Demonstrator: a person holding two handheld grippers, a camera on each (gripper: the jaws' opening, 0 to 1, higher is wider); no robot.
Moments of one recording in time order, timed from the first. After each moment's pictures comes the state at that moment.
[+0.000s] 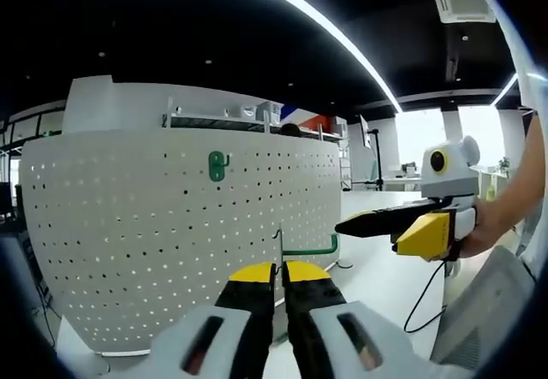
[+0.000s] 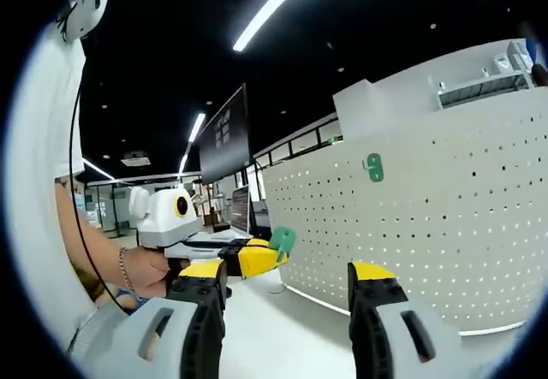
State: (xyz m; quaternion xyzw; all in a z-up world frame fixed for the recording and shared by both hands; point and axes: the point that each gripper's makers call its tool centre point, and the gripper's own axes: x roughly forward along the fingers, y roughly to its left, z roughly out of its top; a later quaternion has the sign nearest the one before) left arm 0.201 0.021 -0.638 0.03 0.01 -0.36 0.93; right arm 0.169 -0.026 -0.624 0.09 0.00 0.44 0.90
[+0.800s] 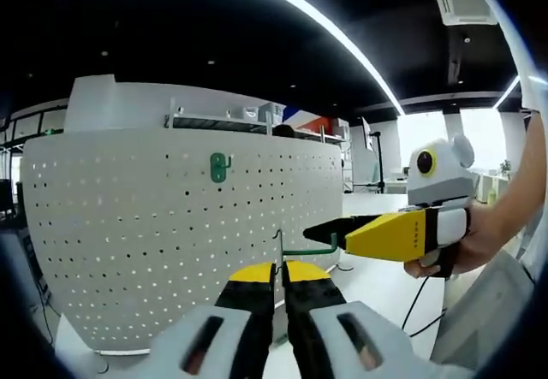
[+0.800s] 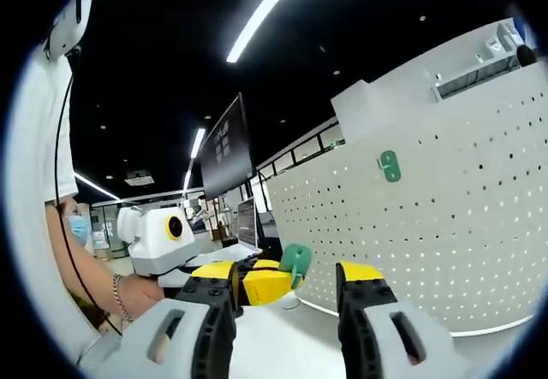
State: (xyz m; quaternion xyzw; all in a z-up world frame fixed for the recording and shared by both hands) left arm 0.202 0.021 -0.637 0.02 0.01 -0.36 0.93; right arm 0.184 0.004 -0.614 0.13 -0.01 0.44 0.89
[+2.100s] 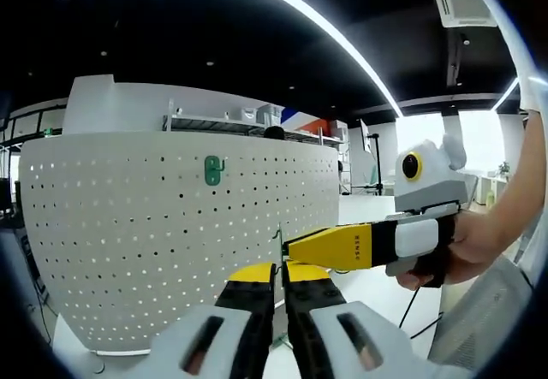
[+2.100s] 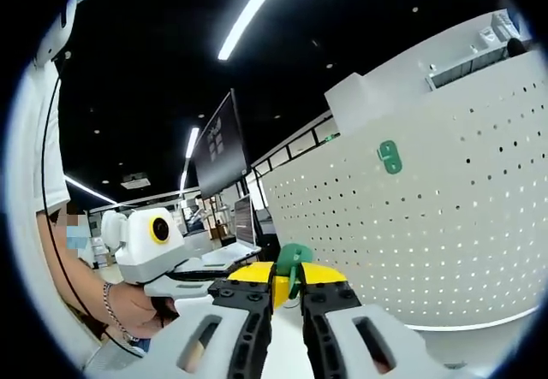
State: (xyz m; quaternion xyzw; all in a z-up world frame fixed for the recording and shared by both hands) left arm 0.198 0.013 -0.632 0.02 0.00 -0.36 0.93; right arm 0.193 0.011 -0.617 0.14 0.02 0.43 0.89
